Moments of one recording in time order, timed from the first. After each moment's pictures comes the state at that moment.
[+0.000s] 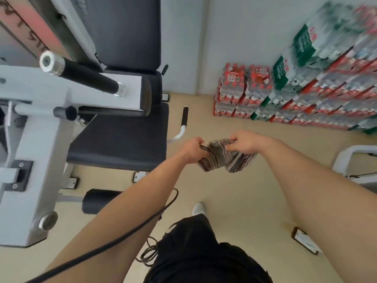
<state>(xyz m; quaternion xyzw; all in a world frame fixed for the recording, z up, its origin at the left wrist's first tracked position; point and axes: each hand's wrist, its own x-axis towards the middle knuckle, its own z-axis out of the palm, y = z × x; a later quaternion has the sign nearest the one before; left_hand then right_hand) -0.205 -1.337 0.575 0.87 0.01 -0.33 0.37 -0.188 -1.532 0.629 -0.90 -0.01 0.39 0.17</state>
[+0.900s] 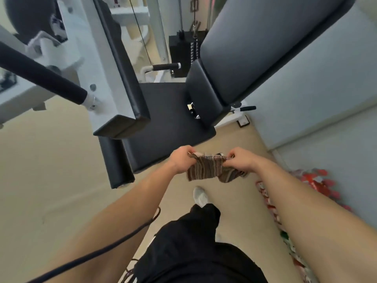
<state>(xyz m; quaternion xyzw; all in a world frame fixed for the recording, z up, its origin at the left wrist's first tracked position) 0.012 -1.363 0.534 0.71 0.51 -0.12 0.47 0.207 -1.465 0.552 -0.77 -0.37 0.53 0.01</state>
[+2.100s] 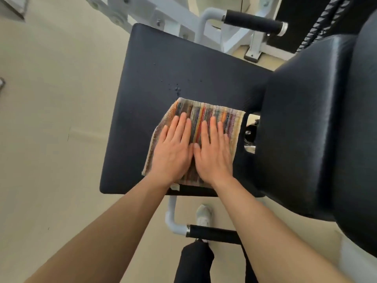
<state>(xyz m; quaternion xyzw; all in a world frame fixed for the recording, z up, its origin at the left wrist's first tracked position) 0.035 -1.192 0.289 0.76 0.64 -0.14 0.07 0.167 -1.195 0.249 -0.63 -0.70 0.32 0.06</state>
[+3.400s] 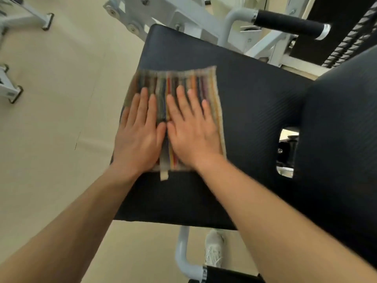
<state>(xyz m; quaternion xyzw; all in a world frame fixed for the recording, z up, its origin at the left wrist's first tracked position) -0.074 -1.140 0.294 0.69 0.72 -0.11 -0.01 0.070 -1.106 0.249 -0.53 -0.80 0.22 0.13</state>
